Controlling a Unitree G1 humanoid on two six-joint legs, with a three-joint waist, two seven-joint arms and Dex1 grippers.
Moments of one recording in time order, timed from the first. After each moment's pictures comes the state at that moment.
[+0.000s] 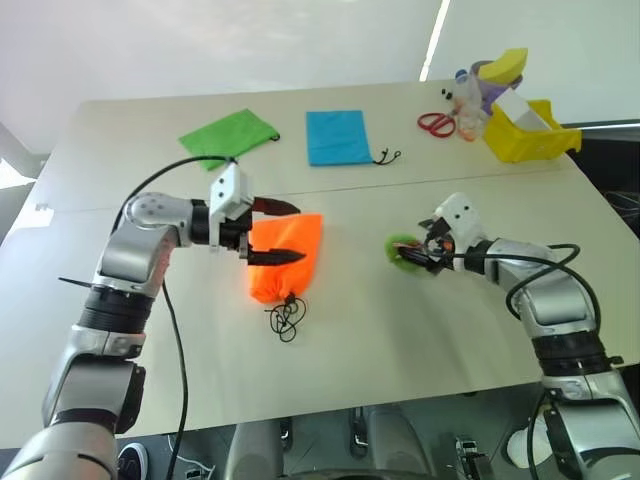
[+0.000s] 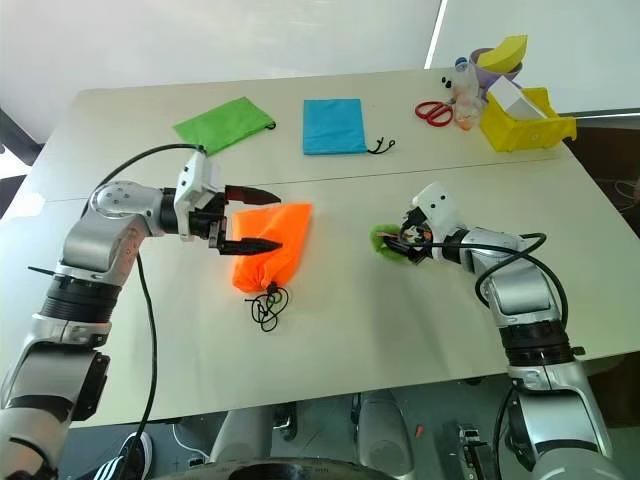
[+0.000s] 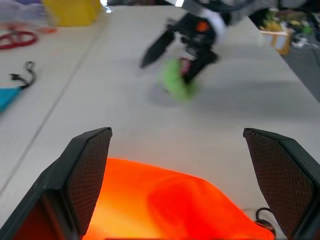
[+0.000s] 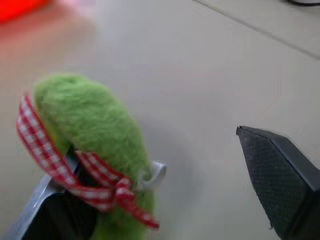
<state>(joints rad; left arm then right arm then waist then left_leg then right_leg) -0.69 0.60 -0.07 0.17 -0.37 0.33 -1.30 -0.43 -0.66 0.03 -0.03 0.24 0.63 0.81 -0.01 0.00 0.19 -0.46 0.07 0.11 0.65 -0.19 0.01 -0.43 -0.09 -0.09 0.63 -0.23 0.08</state>
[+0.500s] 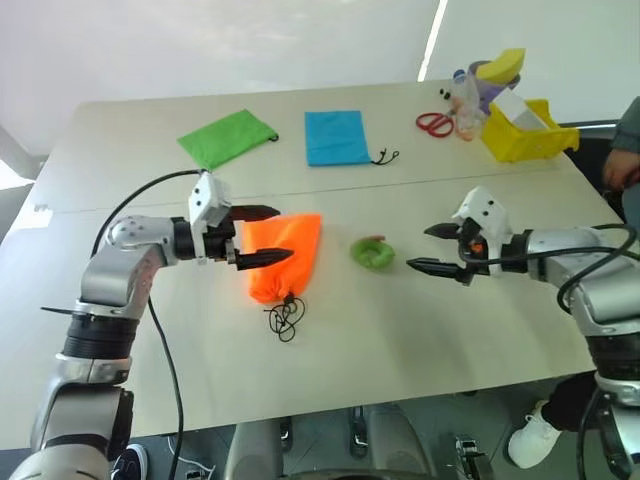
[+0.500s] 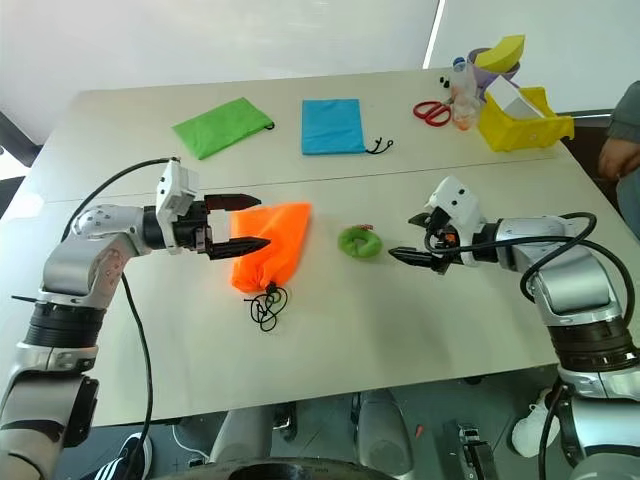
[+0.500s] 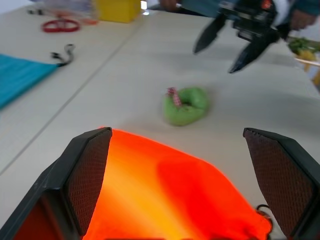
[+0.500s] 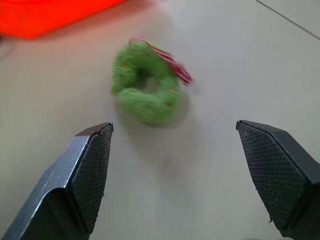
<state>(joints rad) -0.51 0.62 0.05 0.04 -0.43 0.41 -1.14 -0.41 -0.83 0.00 -0.12 0.36 0.70 1.00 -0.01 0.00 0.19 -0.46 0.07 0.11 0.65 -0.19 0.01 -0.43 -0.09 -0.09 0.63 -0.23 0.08</state>
